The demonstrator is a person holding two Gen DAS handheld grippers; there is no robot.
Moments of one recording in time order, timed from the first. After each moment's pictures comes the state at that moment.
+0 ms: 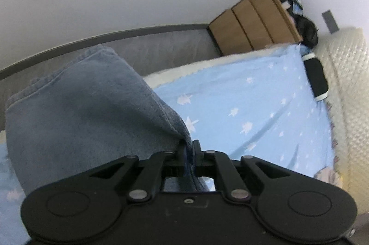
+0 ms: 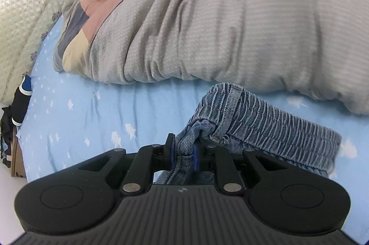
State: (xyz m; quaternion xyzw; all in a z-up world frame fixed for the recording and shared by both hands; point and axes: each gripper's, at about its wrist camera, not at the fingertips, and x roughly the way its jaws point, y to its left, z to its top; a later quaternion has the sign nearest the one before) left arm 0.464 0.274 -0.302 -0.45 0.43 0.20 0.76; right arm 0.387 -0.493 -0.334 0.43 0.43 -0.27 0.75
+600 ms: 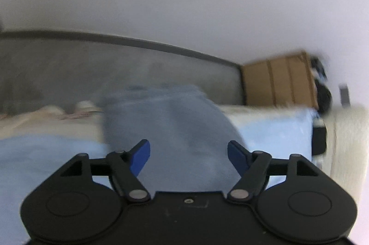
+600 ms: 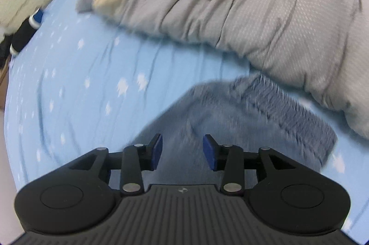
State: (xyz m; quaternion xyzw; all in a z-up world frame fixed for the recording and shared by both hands) left arm 0.285 0.393 -0.355 -0.59 0.32 0.29 0.68; right arm 0.362 -0.406 -0.303 0.28 0.50 -0.20 0.79
